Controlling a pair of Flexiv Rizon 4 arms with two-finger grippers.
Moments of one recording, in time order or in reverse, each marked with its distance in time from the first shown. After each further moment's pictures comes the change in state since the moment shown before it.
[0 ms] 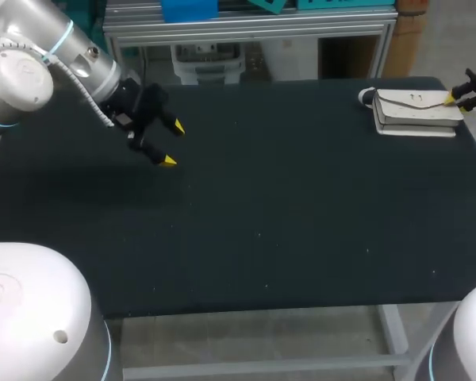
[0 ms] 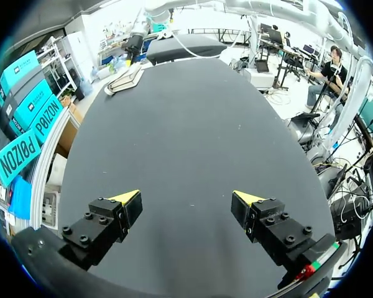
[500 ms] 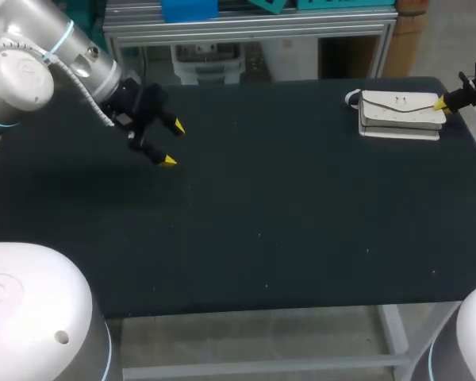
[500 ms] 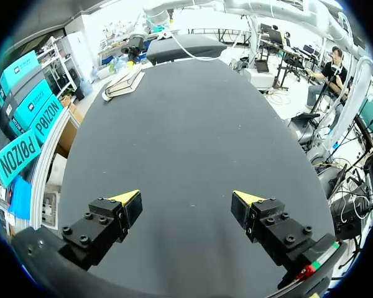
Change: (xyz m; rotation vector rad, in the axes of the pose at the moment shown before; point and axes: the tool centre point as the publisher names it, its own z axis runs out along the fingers) left arm 0.000 0.000 0.000 0.000 0.000 0.000; right arm 0.029 -0.031 0.011 0.099 0.140 -0.056
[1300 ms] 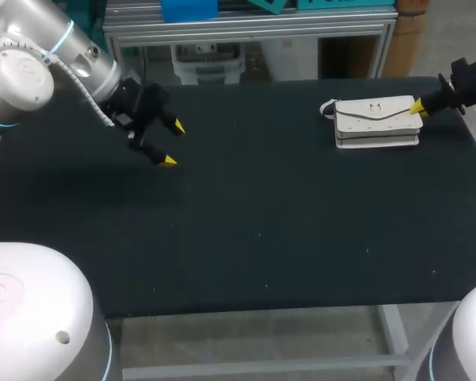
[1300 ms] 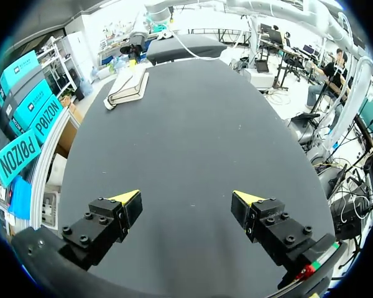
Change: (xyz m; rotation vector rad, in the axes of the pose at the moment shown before) left arm 0.000 0.000 0.000 0.000 0.000 0.000; right arm 0.059 -0.046 0.026 0.096 0.068 -0.061
